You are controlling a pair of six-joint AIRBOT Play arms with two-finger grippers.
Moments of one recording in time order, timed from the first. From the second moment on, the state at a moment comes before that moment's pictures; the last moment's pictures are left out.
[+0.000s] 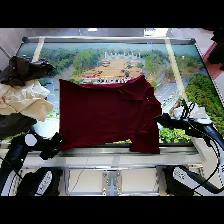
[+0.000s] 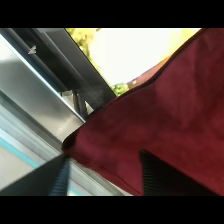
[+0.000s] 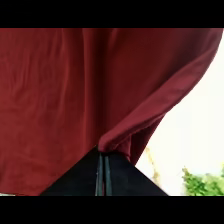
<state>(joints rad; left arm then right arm) 0.12 -0.67 0.26 1.33 -1.08 -2.28 -0.42 -1.13 0.47 -0.49 1.01 0.87</state>
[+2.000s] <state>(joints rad) 0.09 -1.04 1.57 1.38 -1.30 -1.34 -0.34 -0.99 1.48 -0.73 1.19 1.10</state>
